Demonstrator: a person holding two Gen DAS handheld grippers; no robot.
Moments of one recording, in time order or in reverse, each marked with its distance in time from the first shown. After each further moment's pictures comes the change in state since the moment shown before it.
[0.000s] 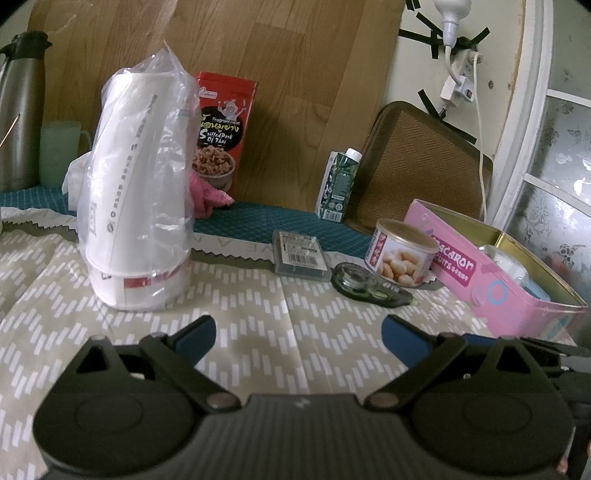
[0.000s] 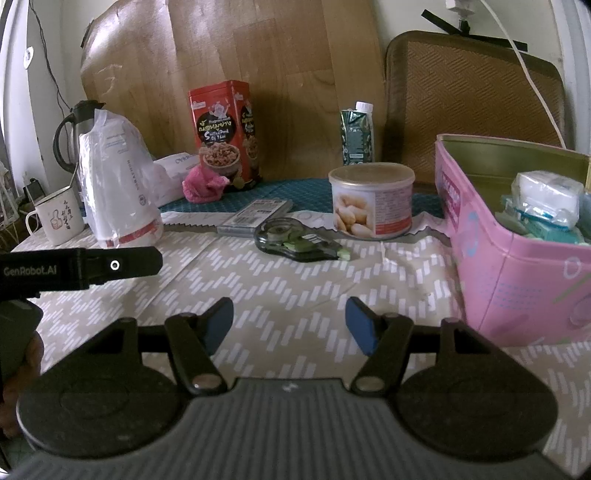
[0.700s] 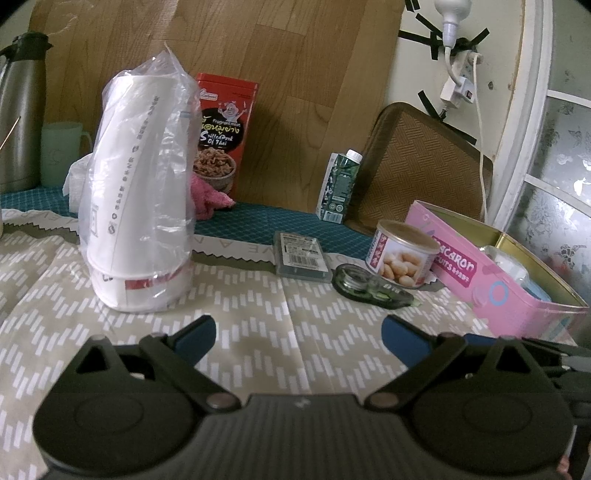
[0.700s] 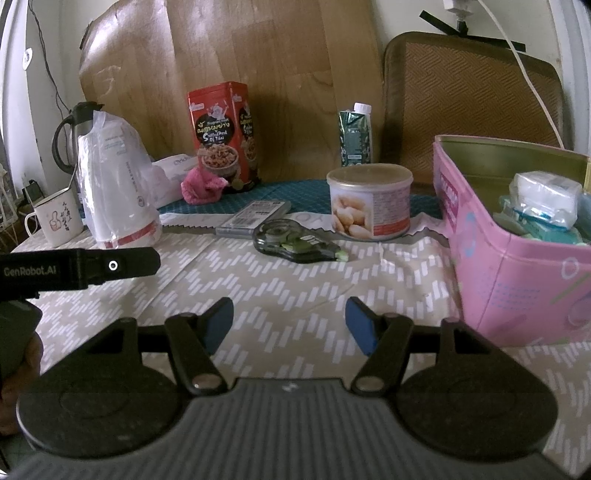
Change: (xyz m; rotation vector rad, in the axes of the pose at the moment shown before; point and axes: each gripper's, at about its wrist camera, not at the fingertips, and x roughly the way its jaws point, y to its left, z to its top) left arm 0.000 0.001 0.001 -0.002 -0.001 0.000; right arm -0.001 -0.002 0.000 0.001 0.000 -0.001
